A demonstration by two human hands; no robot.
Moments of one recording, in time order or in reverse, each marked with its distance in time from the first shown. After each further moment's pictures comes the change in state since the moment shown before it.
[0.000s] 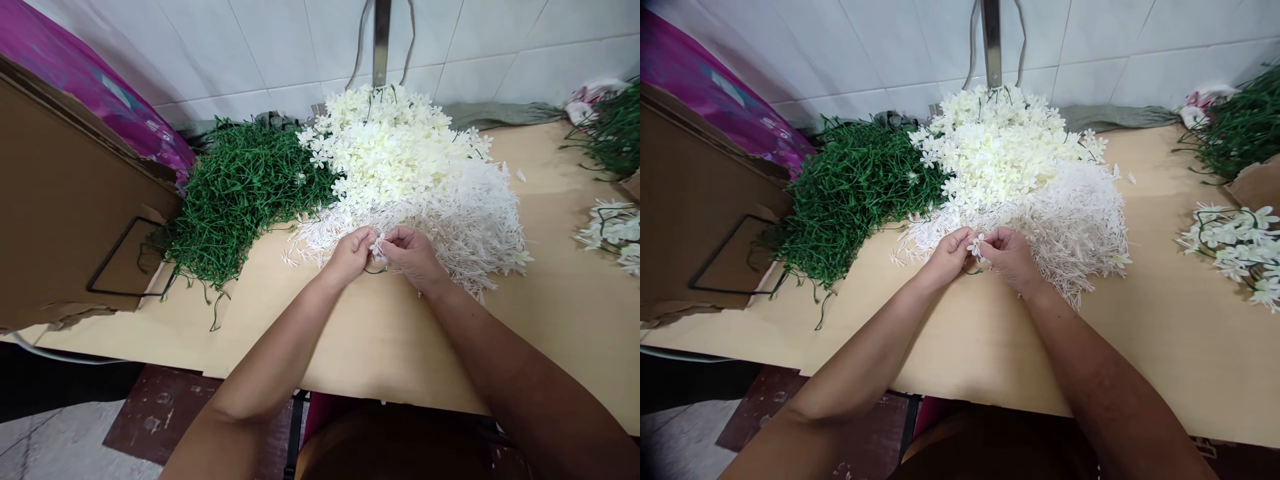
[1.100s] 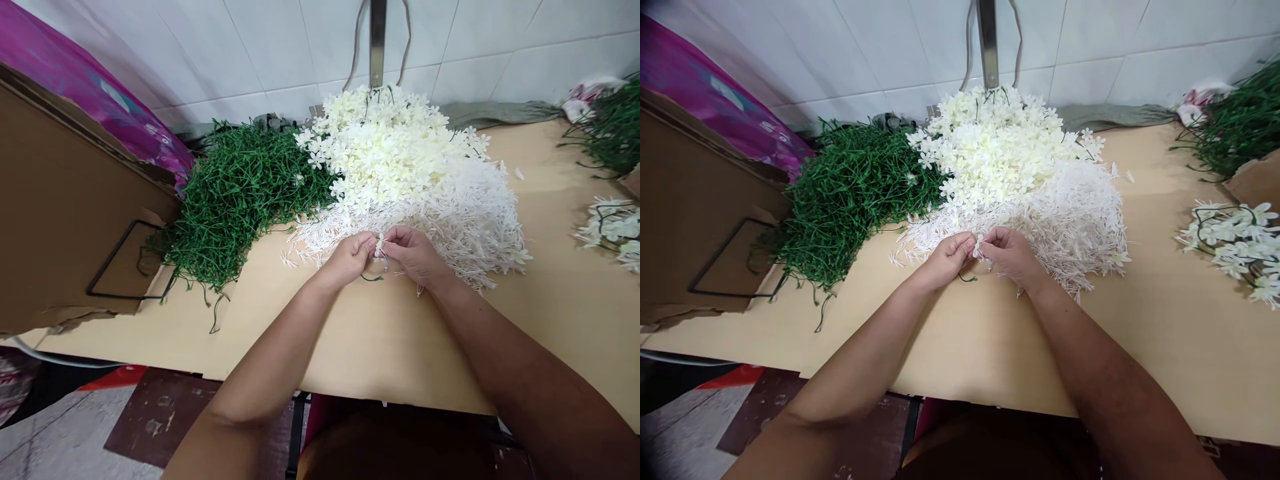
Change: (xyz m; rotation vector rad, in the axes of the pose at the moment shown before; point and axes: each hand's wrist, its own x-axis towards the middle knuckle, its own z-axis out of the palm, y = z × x) left_hand -0.002 0.006 -0.005 0.107 -0.123 0.026; right_hand 0.003 -0.005 -0.008 0.033 -0.151 0.060
